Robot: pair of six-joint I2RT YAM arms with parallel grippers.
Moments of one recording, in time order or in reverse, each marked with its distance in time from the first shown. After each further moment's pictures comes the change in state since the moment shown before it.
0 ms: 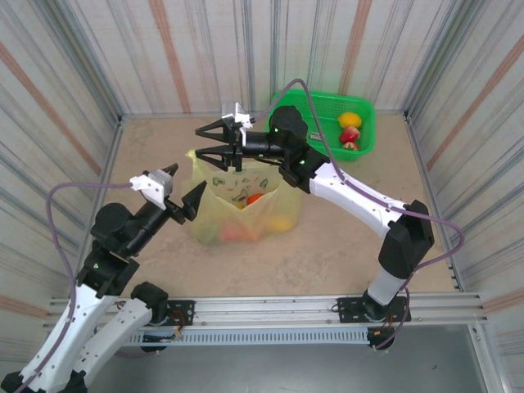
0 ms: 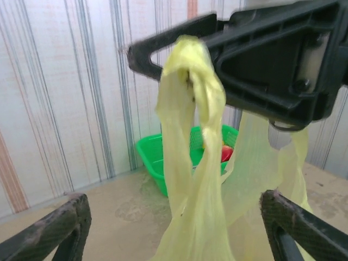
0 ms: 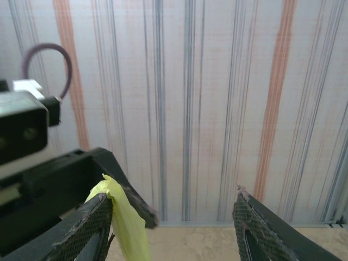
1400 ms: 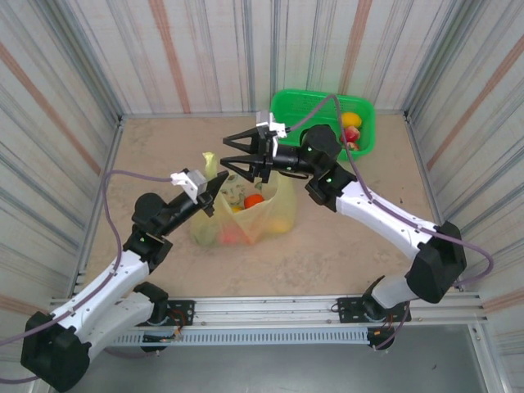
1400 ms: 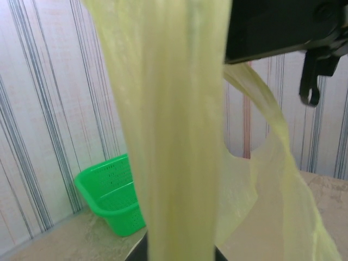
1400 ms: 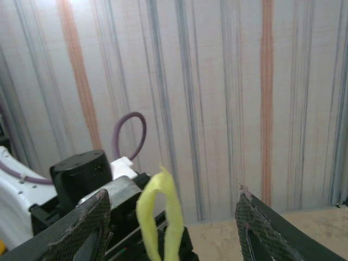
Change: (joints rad) left arm -0.006 0.301 -0.232 0.662 0.262 0.037; right arm -0.058 -0.245 -0.306 0.129 0.005 0.164
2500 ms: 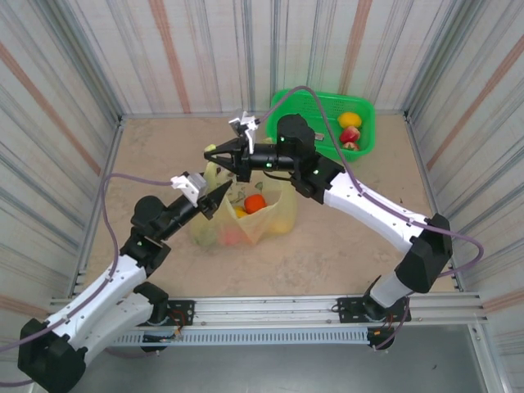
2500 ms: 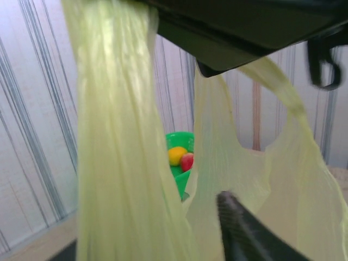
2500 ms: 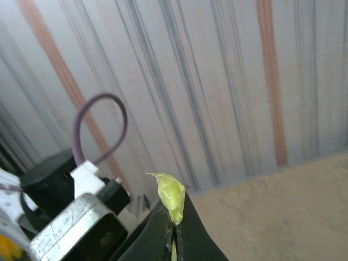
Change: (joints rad) left arm -0.034 -0.068 0.001 -0.093 -0.066 0.038; right arm 0.060 0.116 0.210 -0.286 0.061 0.055
